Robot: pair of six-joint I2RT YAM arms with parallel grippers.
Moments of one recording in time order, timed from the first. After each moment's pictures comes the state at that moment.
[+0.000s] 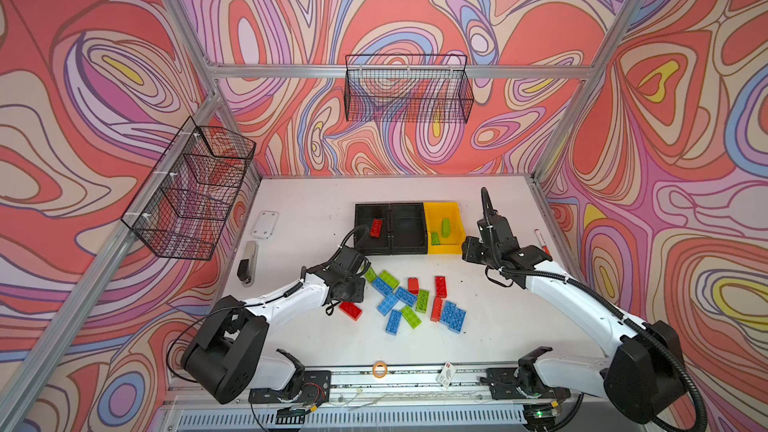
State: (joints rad) left arm -0.56 1.39 0.68 -0.46 -0.04 -0.45; right arm 0.39 1.24 0.87 -0.50 0.17 0.52
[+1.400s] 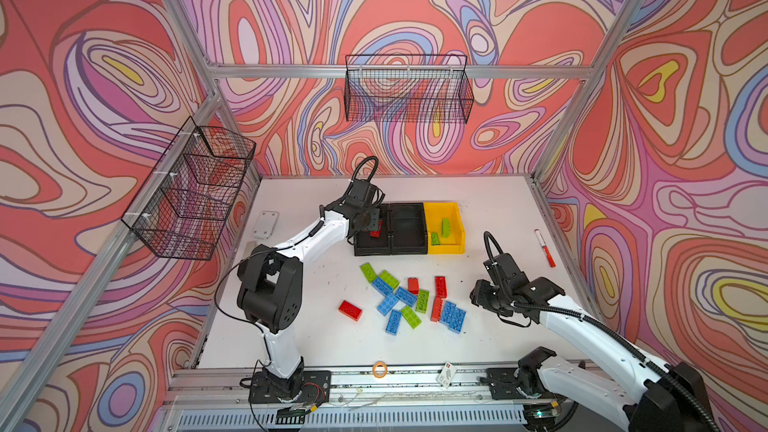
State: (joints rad) left arm -0.44 1.85 1.44 -0.51 -0.12 -0.31; right arm 0.46 0.97 0.59 -0.76 0.01 0.81
